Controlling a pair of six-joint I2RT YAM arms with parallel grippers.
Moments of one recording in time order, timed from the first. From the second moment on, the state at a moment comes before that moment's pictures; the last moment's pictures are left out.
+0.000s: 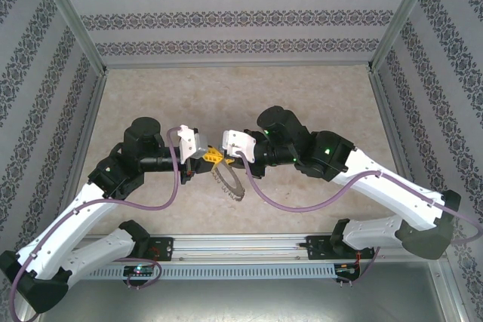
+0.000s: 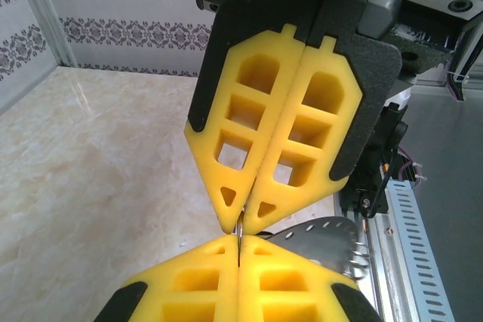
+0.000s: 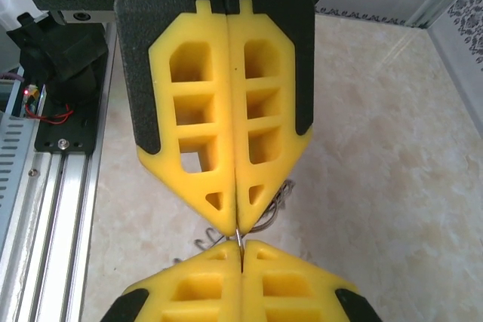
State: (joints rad) left arm -0.58 0.86 0.94 -0.45 0.72 0.28; right arm 1.01 1.23 1.37 -0.75 -0.25 -0.44
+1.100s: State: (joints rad) left arm -0.58 0.75 0.83 -0.24 0.71 0.16; right arm 1.01 1.18 1.30 -0.63 -0.28 -0.37
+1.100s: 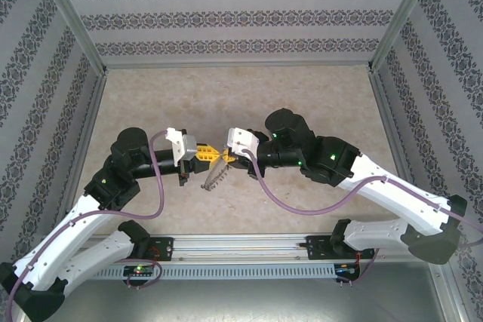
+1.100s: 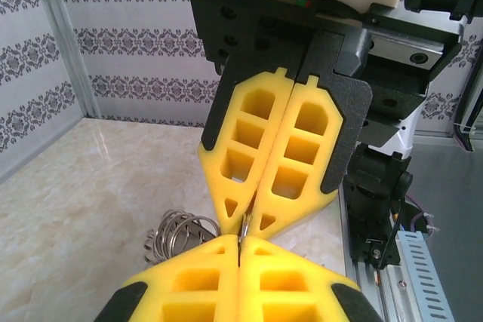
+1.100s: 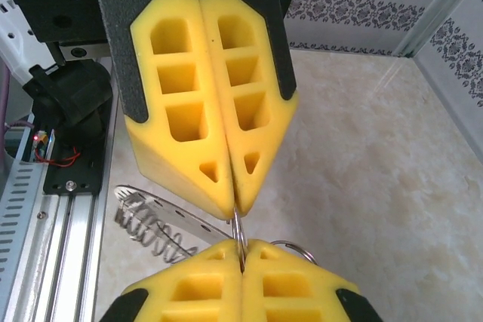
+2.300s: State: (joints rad) left arm -0.58 0.77 0.80 -0.15 0.71 0.06; right arm 1.00 1.16 1.27 -0.58 -0.30 -0.38
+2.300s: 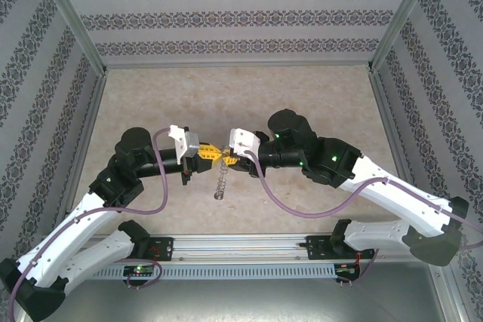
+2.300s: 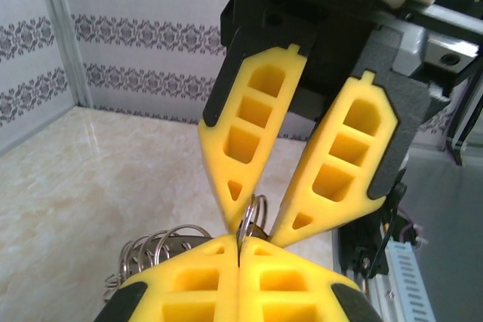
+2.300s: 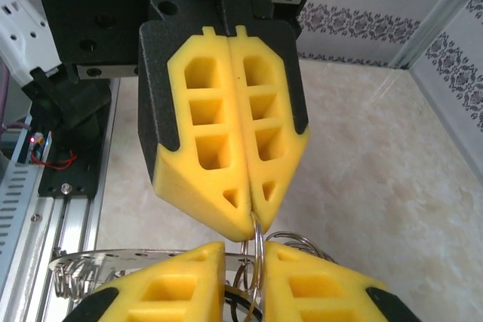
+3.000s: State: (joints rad) left arm -0.58 0.82 0.90 -0.35 0.66 0.19; right arm 1.00 1.26 1.40 -0.73 -0.26 -0.45
